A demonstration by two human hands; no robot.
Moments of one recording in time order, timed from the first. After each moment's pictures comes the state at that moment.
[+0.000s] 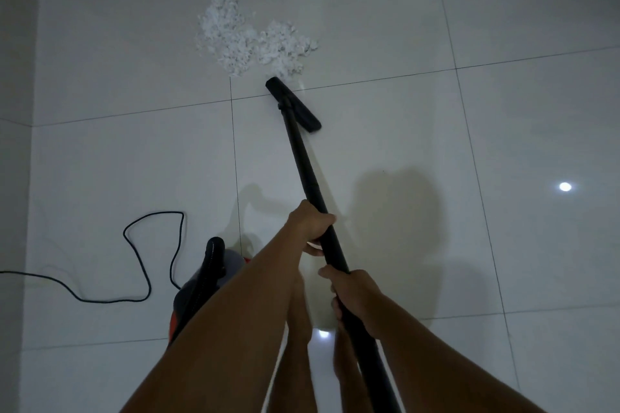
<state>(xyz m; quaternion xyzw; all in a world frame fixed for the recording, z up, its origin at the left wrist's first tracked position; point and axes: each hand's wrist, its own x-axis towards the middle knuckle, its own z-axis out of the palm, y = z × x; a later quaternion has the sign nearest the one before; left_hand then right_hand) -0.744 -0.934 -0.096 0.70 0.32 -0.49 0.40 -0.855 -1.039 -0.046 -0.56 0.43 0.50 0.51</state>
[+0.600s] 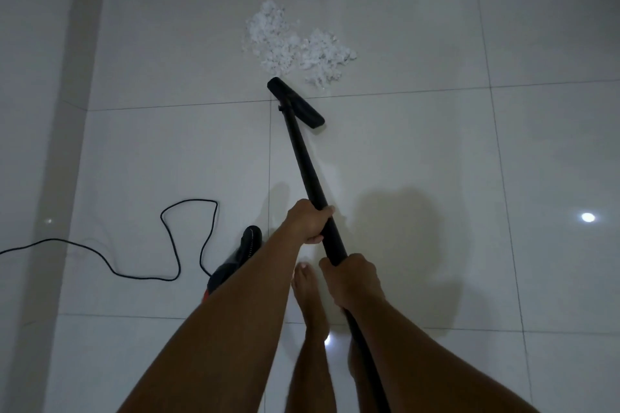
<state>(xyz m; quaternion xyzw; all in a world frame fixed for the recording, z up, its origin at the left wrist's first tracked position) -0.756 -0.857 -0.065 0.73 0.34 -0.40 0.44 -0.848 -0.959 -0.005 -0.75 0.33 0.43 0.37</state>
